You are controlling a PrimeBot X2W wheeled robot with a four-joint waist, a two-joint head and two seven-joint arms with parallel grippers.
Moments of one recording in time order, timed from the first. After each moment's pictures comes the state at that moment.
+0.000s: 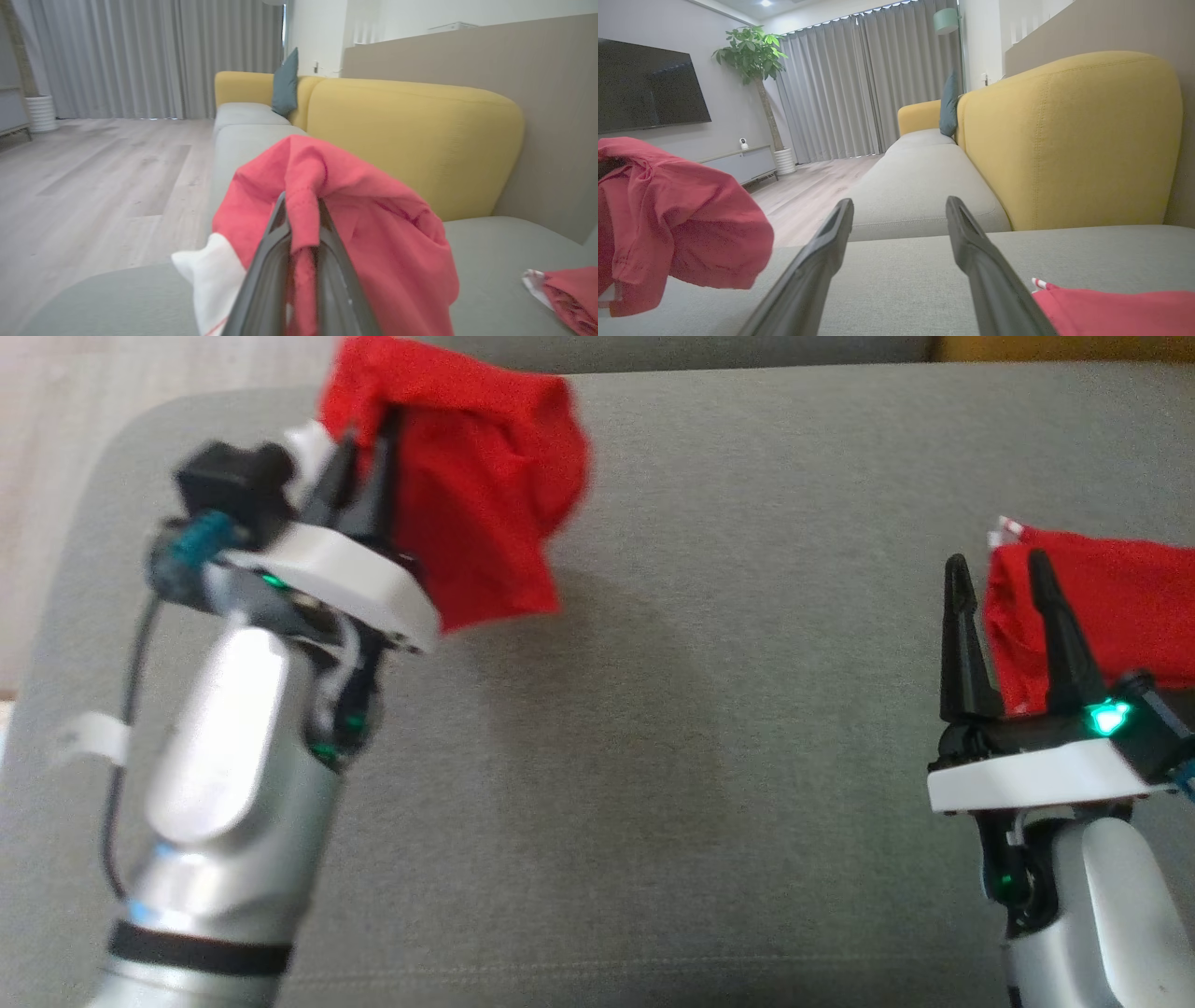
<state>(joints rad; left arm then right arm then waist) -0.63 0.15 -0.34 0.37 -0.35 0.00 -0.09 -0.17 -0.05 0.02 0.04 0.21 0.13 -0.15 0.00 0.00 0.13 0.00</state>
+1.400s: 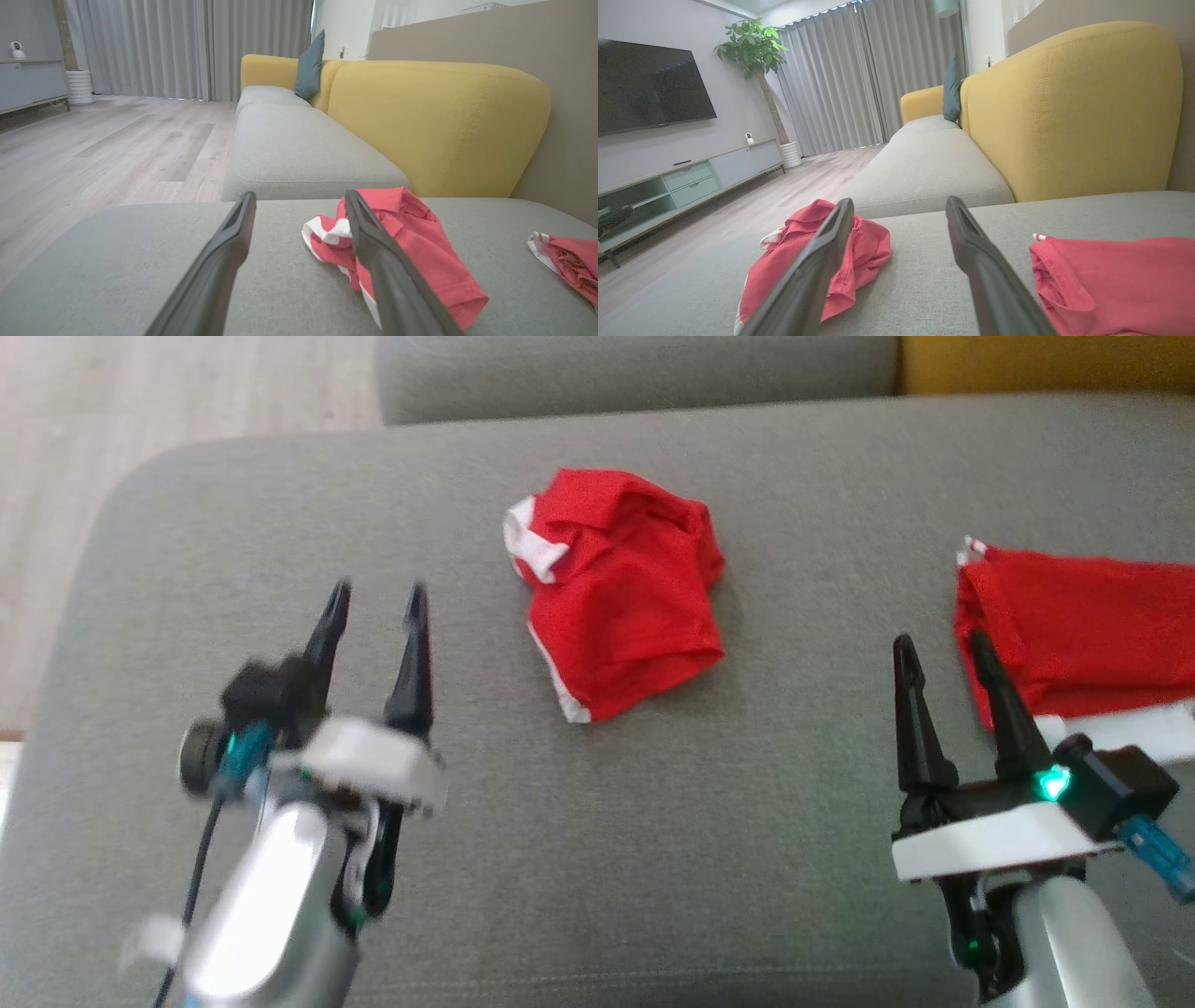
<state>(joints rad) -0.35 0.16 -0.41 0.31 -0.38 0.17 -0.26 -0.08 -0.05 0.08 0.09 0.24 0.13 -0.19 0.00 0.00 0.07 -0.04</state>
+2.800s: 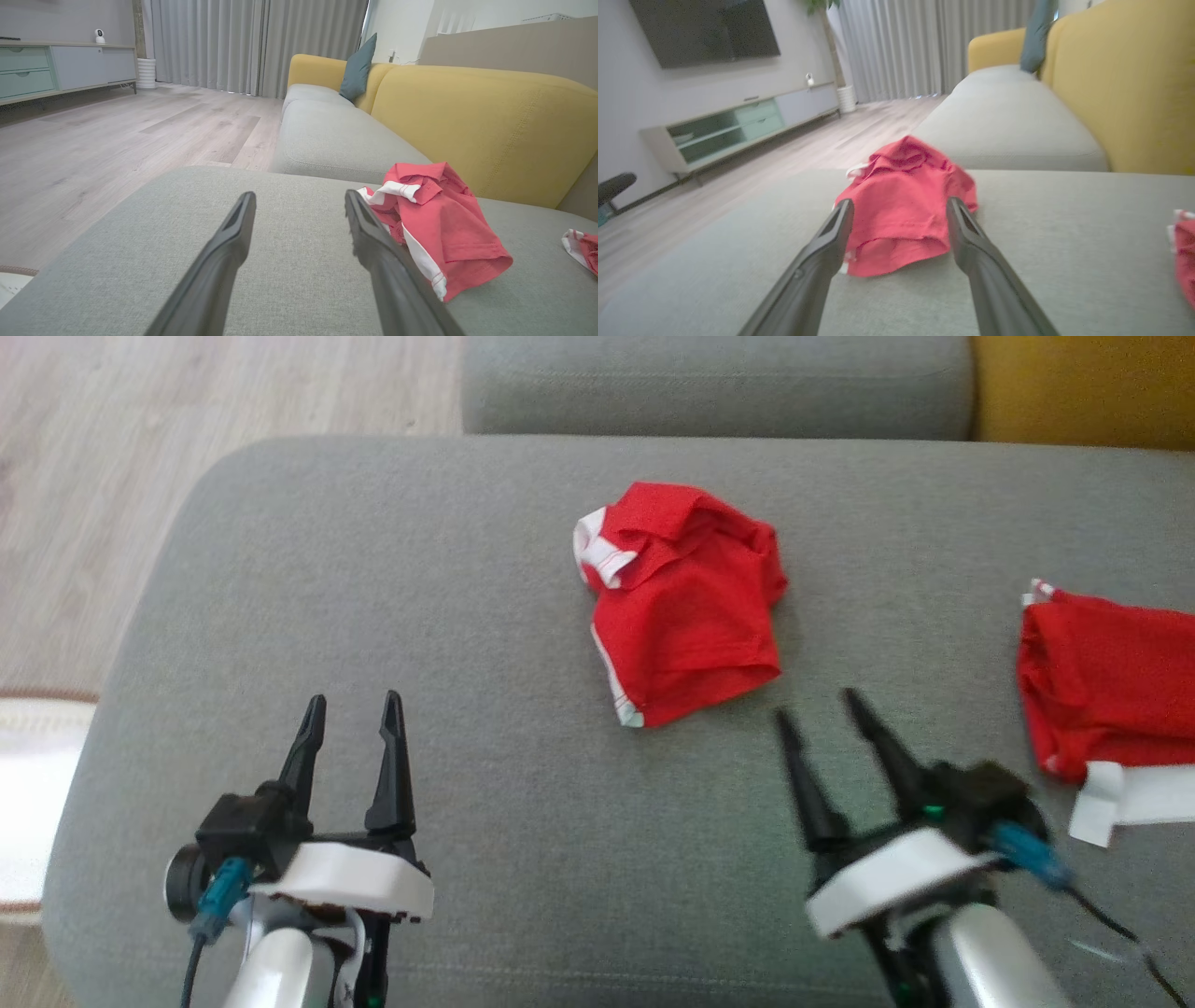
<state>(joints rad) -0.05 0.06 -0.21 0.13 -0.23 0.09 -0.26 -0.05 -0.05 0.24 0.14 0.19 0.13 -0.08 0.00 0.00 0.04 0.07</state>
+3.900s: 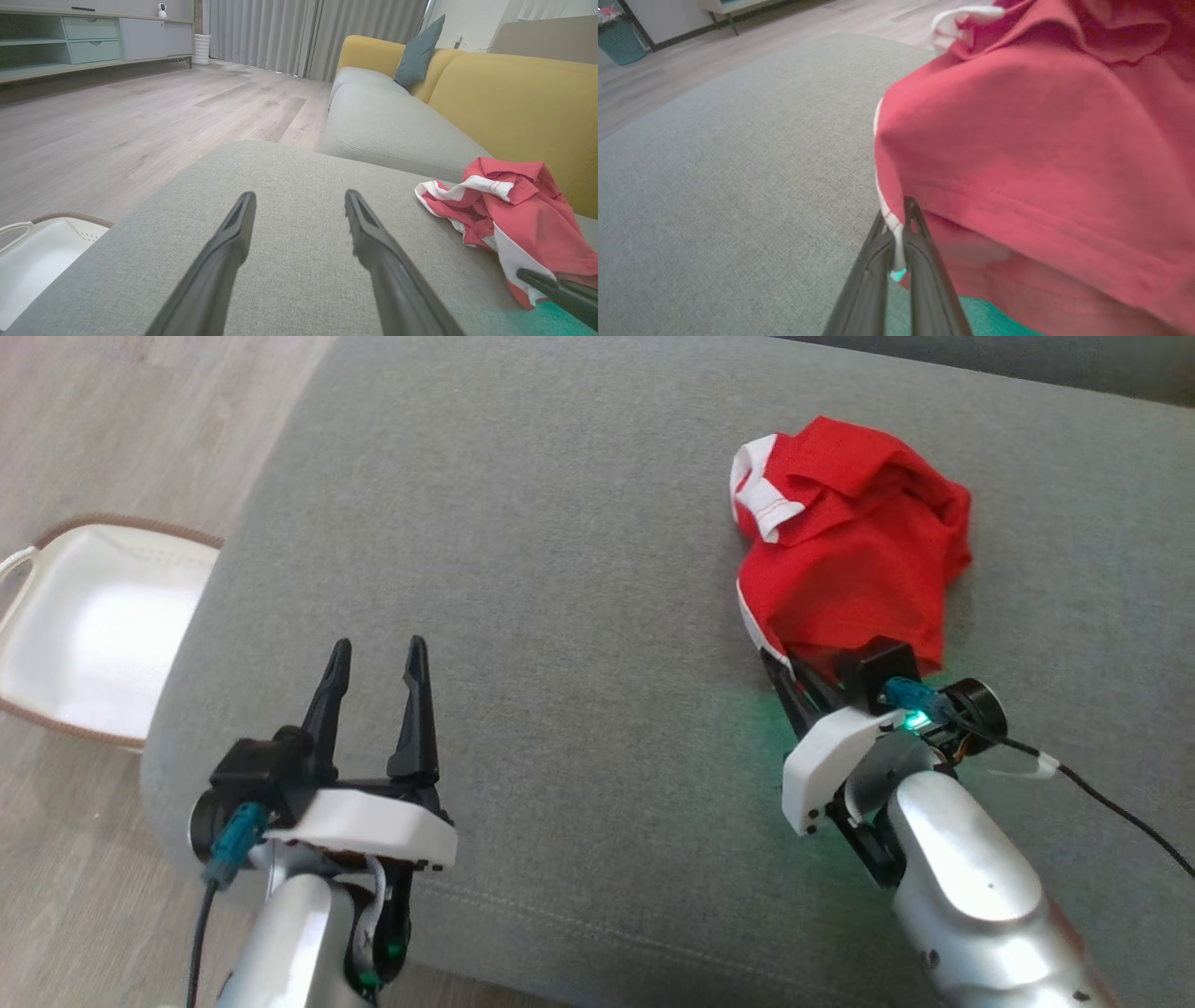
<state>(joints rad) -0.15 0.05 -0.26 0.17 -0.28 0.09 -0.26 -0.45 -0.06 0.32 0.64 0.07 0.13 0.03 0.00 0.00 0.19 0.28</state>
